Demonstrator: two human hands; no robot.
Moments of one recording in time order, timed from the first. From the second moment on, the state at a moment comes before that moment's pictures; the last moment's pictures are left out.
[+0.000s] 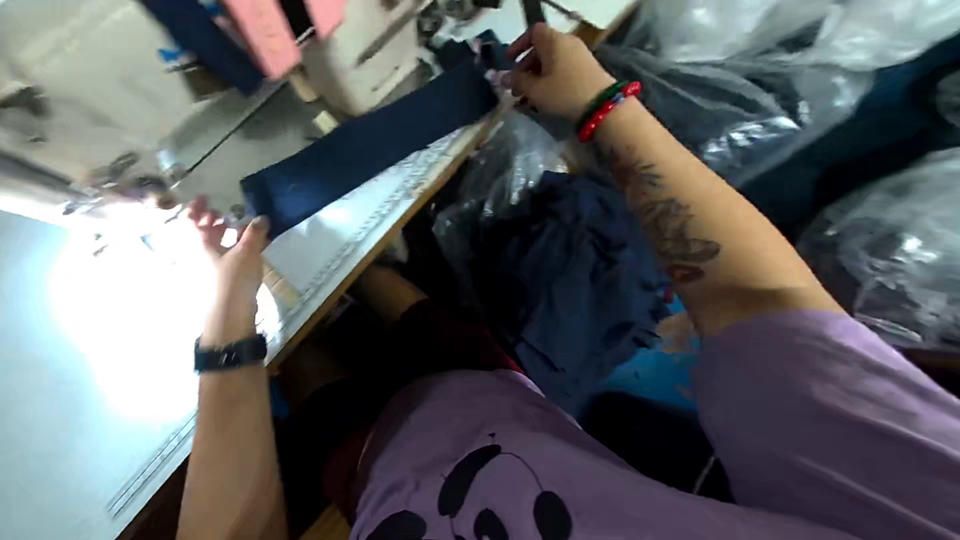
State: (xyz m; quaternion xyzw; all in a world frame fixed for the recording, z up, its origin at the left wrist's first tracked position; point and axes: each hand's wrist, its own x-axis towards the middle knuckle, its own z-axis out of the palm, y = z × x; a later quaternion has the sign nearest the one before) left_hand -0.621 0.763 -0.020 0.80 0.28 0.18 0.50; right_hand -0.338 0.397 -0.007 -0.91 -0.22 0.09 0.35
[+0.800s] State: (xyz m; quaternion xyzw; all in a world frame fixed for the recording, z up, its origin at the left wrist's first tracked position) left_hand -0.694 0.577 -0.045 0.84 -0.08 -0.08 0.53; right_hand -0.522 0.122 -0.165 -0.89 0.12 0.17 0.41
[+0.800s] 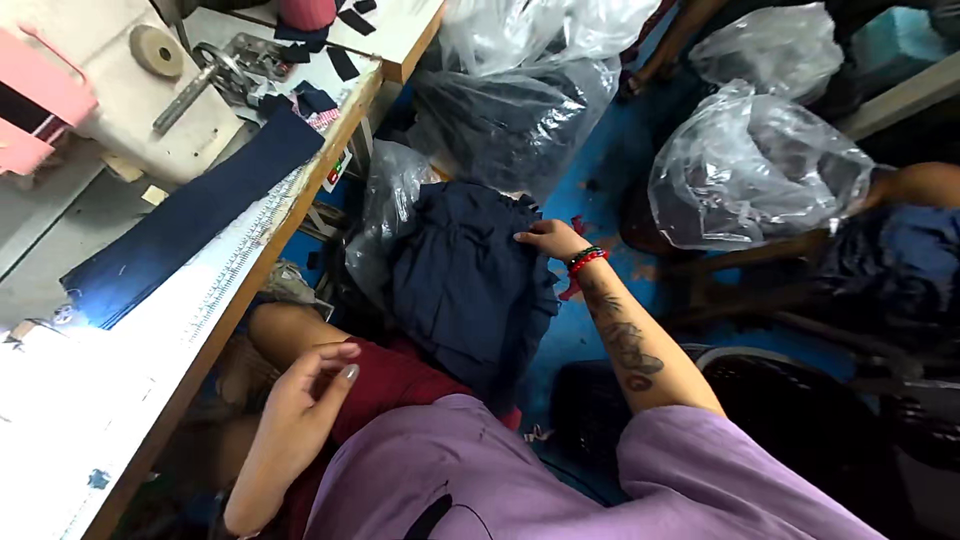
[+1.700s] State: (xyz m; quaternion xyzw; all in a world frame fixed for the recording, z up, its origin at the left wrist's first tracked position) left_hand -0.691 0.571 -0.054 0.71 0.15 -0.01 0.68; right_hand -0.514 0.320 -0.172 -0.92 -0.29 0.04 0.28
